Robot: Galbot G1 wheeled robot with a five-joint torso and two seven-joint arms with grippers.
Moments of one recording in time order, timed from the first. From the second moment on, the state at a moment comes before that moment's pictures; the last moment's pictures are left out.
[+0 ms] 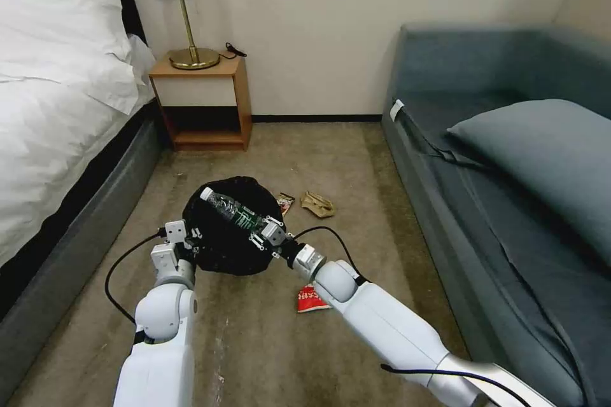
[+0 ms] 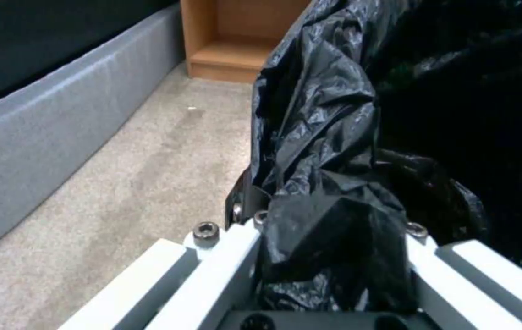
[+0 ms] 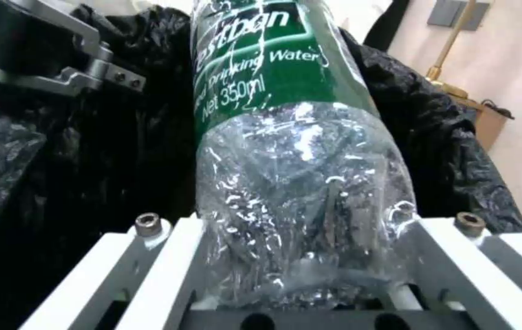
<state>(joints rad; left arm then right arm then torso) 1.16 -1.54 -0.67 -1.78 -0.08 0.35 -0.06 -0.64 1.37 -0.34 1.19 0.15 0.33 -0.14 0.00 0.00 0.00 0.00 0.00</state>
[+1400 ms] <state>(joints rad) 1.16 -1.54 -0.67 -1.78 -0.08 0.35 -0.06 -0.65 1.38 -0.32 1.22 0.12 0.29 -0.13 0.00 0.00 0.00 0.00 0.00</state>
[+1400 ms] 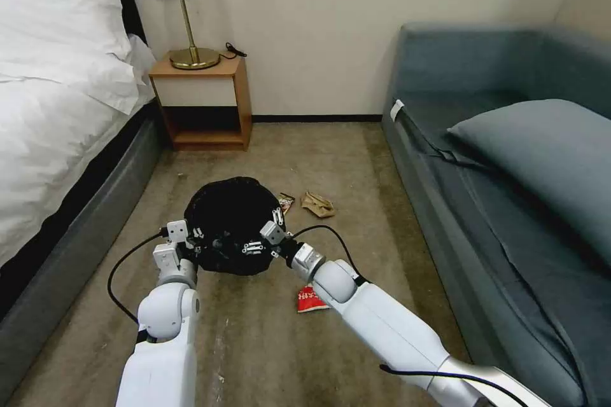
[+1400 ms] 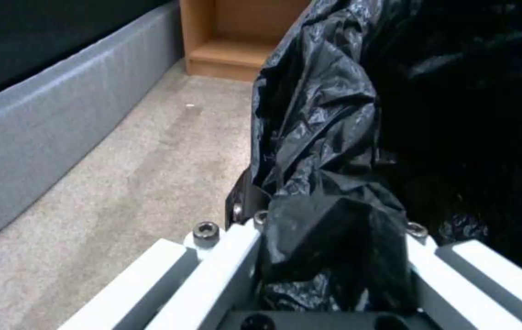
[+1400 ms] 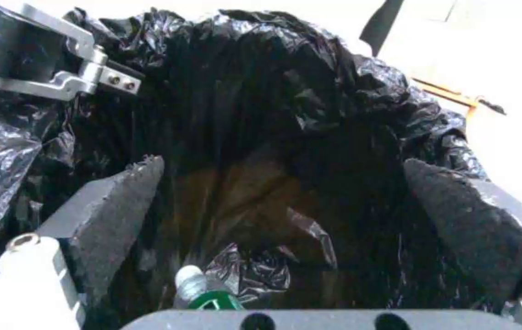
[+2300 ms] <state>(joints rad) 1.15 -1.53 -0.69 -1.77 -0.11 0.36 -0.07 -0.76 1.32 -0.01 1.47 0.15 0.26 -0.13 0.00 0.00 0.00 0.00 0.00</state>
